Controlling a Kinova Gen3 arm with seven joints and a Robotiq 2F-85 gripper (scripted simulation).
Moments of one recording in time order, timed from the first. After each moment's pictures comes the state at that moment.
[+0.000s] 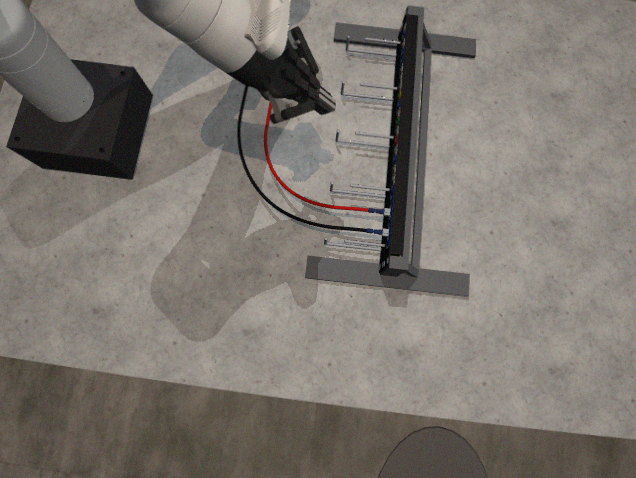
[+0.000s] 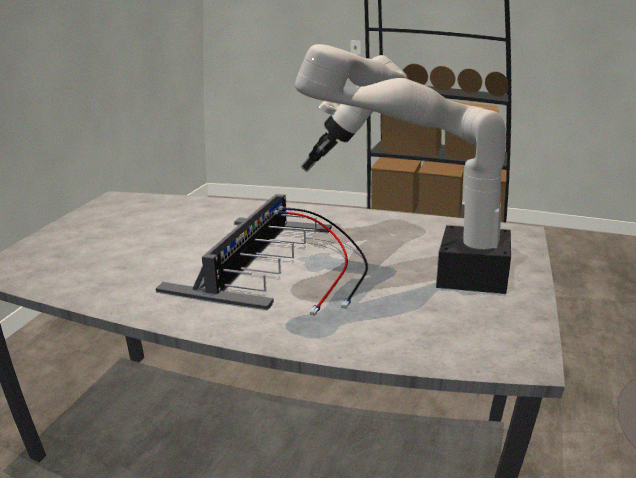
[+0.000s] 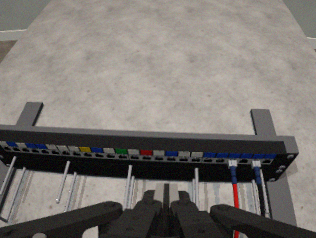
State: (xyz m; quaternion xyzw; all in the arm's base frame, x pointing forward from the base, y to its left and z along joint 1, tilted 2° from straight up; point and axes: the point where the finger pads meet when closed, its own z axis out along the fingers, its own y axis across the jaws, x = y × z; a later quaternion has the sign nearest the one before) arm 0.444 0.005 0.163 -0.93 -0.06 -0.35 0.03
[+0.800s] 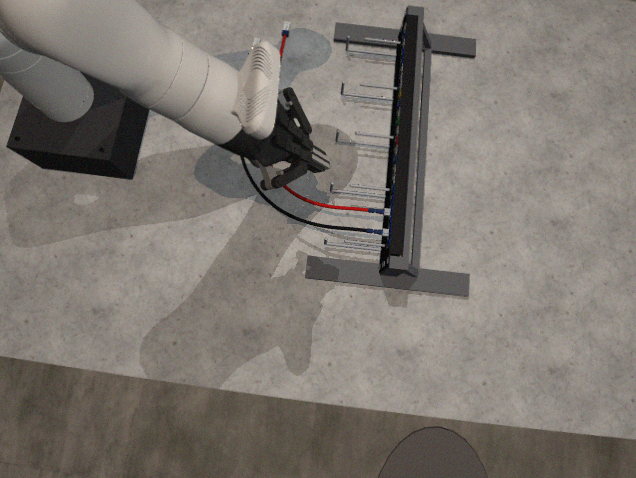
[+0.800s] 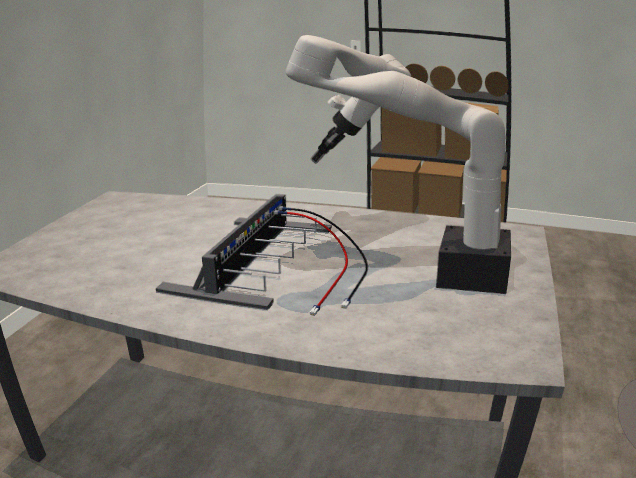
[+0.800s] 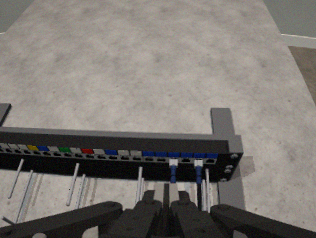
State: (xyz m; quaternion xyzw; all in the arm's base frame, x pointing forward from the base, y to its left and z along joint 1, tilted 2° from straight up) arm 0.455 -0.078 0.162 -0.93 -0.06 -0.35 0.03
